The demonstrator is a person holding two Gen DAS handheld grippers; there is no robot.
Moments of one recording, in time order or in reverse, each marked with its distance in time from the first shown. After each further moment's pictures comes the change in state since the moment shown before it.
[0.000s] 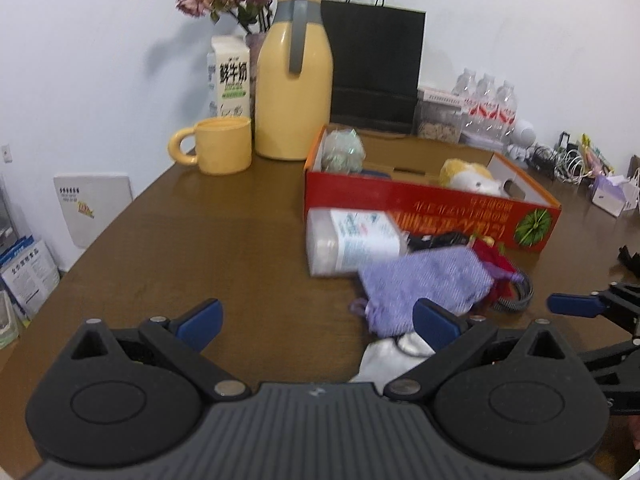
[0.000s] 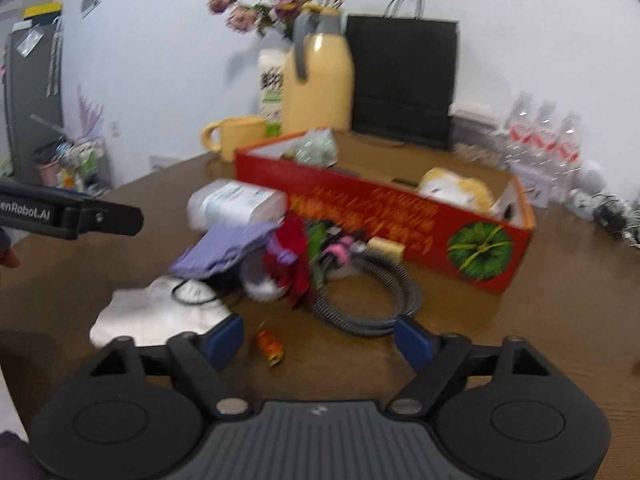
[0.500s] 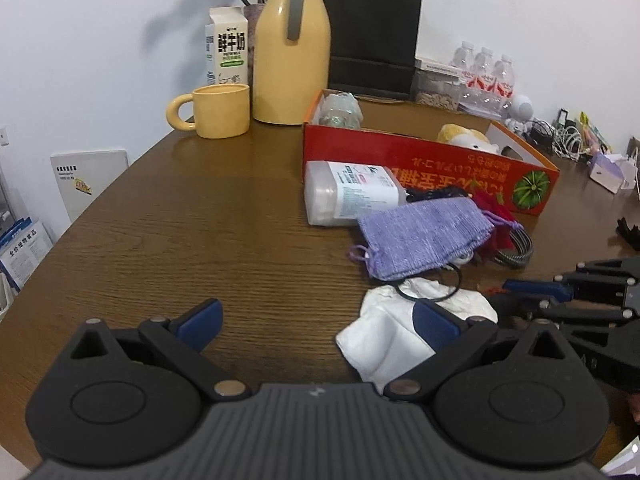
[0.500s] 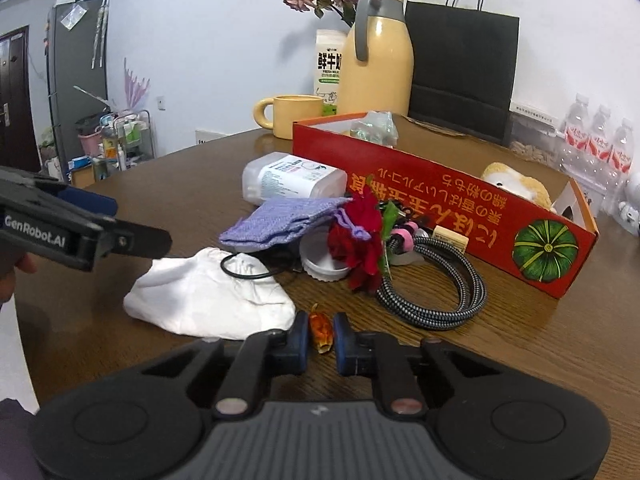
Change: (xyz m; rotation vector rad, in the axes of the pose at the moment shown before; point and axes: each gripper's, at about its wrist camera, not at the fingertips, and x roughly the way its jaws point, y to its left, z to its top) left arm -0.001 -0.002 -0.022 0.011 0.062 -0.019; right arm 0.009 0.015 -0.006 -0.087 0.030 0.112
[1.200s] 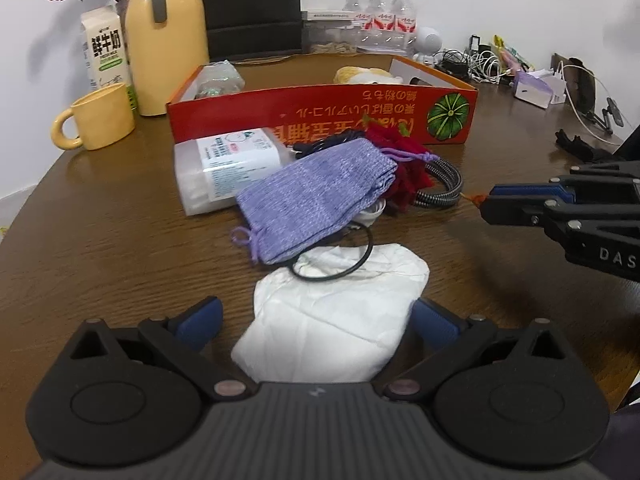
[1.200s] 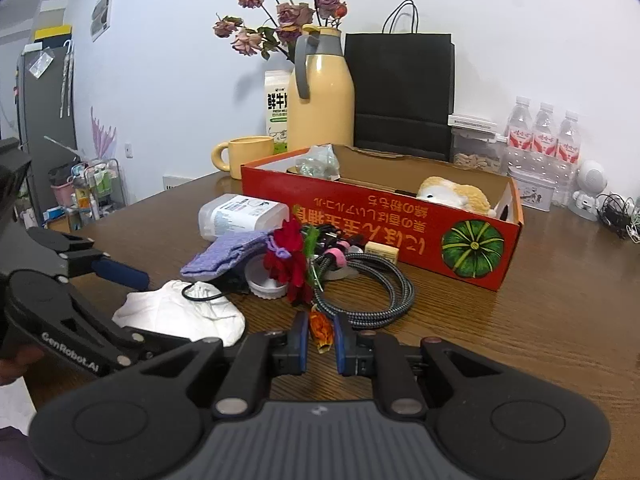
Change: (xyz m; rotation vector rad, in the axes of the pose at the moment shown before) left arm 0.039 -0.046 -0.003 0.246 0.087 -0.194; right arm -0.037 -0.031 -0.013 0.111 -0.113 -0.070
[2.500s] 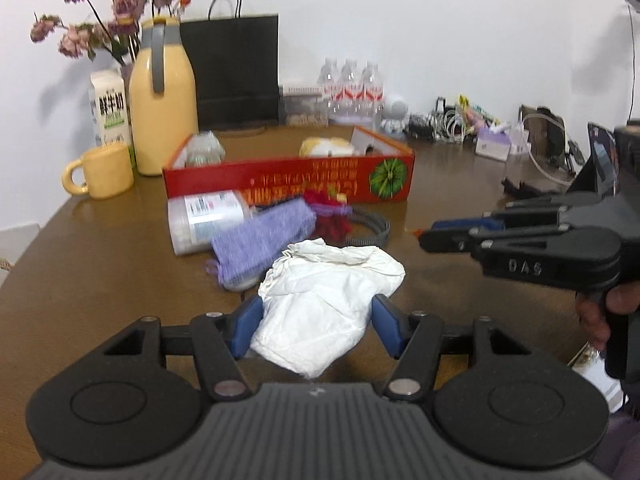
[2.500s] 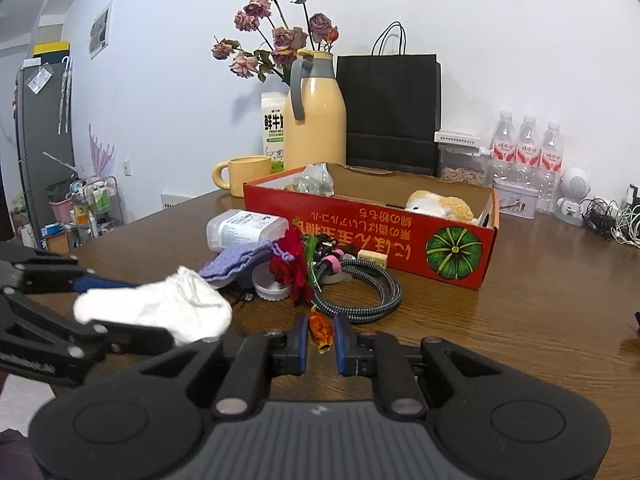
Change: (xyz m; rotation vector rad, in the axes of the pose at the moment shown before) left arm -0.076 -0.033 -0.015 -0.004 -0.214 -0.029; right arm -0.033 0.004 -0.007 0.014 -0.063 -0.017
